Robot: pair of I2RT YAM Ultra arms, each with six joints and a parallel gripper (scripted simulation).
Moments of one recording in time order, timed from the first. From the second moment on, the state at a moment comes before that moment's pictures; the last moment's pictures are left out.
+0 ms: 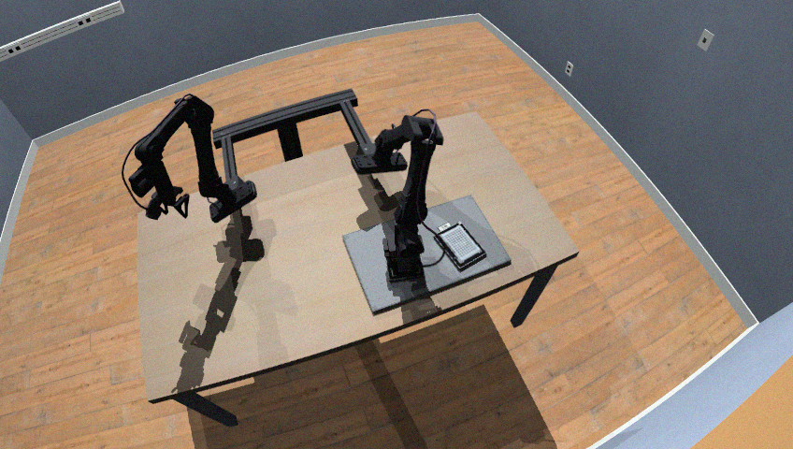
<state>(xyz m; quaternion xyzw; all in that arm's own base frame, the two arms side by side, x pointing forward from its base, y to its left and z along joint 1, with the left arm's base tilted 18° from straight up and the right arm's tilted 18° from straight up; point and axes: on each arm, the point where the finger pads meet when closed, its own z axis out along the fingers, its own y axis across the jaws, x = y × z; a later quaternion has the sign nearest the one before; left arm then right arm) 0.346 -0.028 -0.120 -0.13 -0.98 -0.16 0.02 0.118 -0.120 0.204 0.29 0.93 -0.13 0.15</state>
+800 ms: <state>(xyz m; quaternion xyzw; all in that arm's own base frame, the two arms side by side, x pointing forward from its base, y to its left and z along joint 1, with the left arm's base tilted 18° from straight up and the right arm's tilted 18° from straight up) 0.346 -0.028 -0.120 -0.13 -0.98 -0.16 0.02 0.118 -0.120 0.204 0.29 0.93 -0.13 0.15</state>
